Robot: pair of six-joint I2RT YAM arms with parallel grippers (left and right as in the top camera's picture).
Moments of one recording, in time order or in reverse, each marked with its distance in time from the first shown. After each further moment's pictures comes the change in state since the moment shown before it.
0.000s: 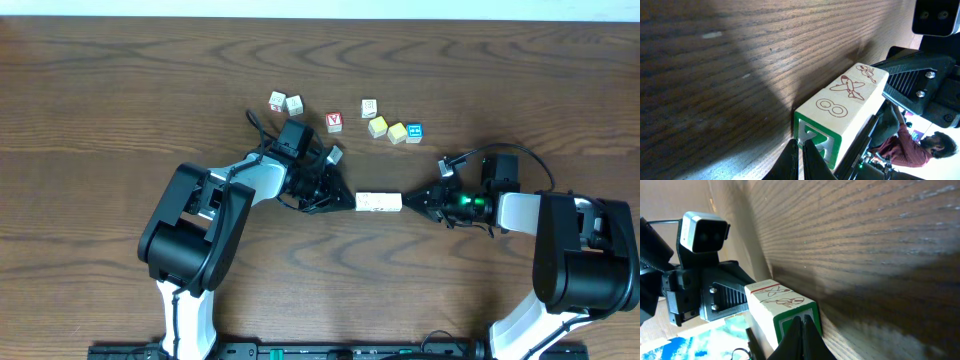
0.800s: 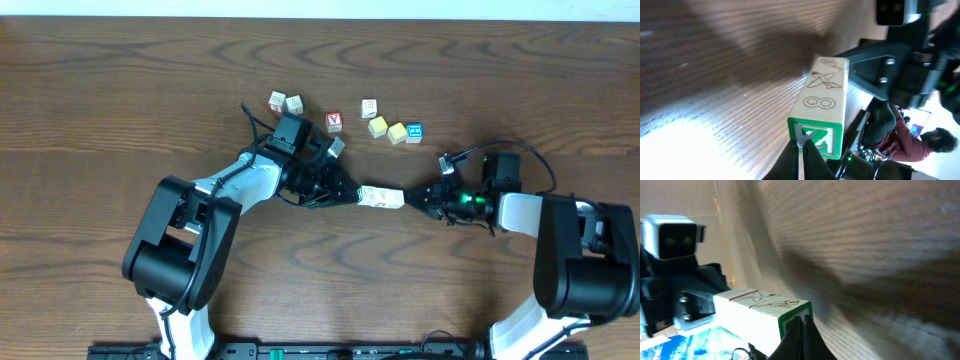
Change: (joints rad) left arm 0.002 -0.100 -0.003 -0.031 0.020 0.019; right arm 0.002 -0.030 0.000 0.010 -0.007 0.003
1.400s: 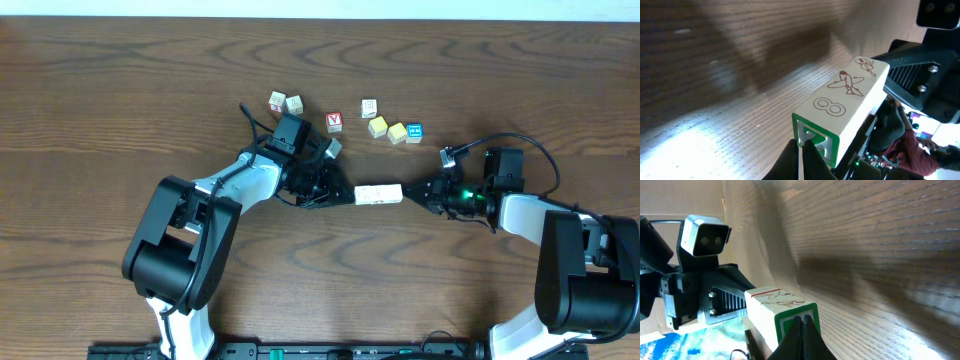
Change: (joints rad) left arm 0.001 0.000 0.000 -0.018 -0.050 0.000; right arm 0.015 -0.065 0.000 0.009 0.003 0.011
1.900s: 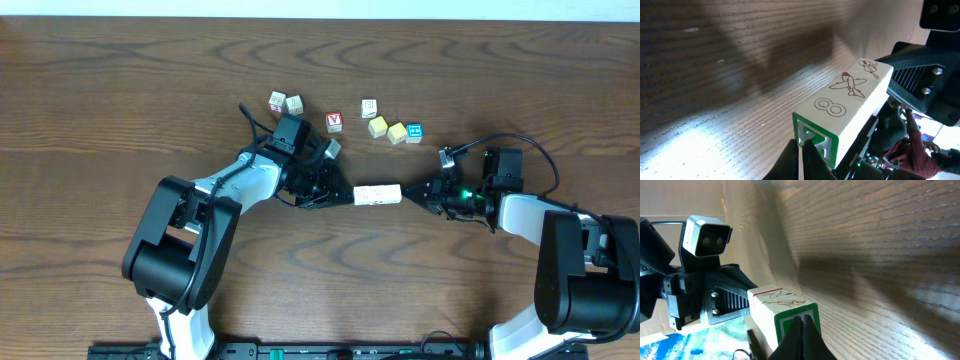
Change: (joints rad) left arm 0.001 0.000 0.000 -0.008 -0.009 -0.001; right arm 0.006 0.000 0.000 0.000 0.000 0.019
